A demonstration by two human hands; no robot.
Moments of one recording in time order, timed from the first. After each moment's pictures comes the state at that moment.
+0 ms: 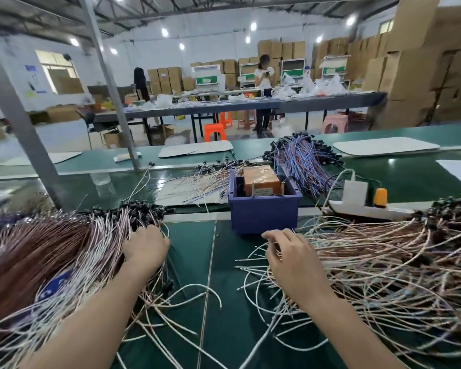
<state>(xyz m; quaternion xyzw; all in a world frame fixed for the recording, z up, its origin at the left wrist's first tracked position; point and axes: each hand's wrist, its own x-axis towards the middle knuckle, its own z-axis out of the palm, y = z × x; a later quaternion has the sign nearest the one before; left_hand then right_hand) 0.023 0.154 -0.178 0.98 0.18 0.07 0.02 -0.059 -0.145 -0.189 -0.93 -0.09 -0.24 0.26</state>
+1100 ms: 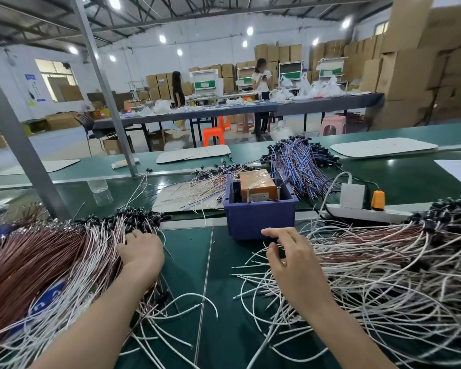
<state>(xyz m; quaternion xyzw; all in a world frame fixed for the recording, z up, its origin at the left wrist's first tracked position) 0.032 0.148 -0.175 0.97 0.21 0.02 -0.11 -0.070 -0.147 -0.174 -0.89 -0.10 -0.26 0.36</state>
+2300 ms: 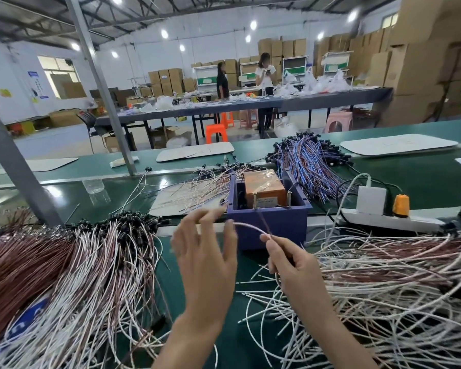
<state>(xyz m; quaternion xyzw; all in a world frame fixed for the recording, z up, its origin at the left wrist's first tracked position) -0.020 0.017 -0.164 0.82 -0.10 0.48 0.28 -0.036 -0.132 -0.182 -0.69 -0.08 -0.13 0.71</state>
